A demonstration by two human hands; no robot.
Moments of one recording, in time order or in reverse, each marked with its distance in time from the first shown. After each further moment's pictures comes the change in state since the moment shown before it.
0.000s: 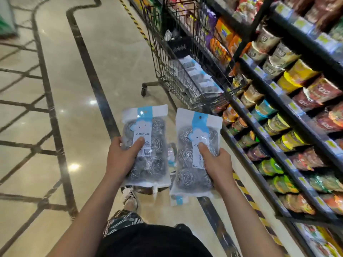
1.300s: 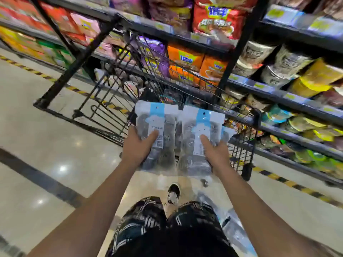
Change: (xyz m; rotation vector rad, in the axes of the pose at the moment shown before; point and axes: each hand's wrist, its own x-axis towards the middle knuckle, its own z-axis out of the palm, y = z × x) left_hand 0.636 0.307 0.268 0.527 -0.552 0.332; right_hand 0.498 -0.275 0.214 0.366 0.464 0.342
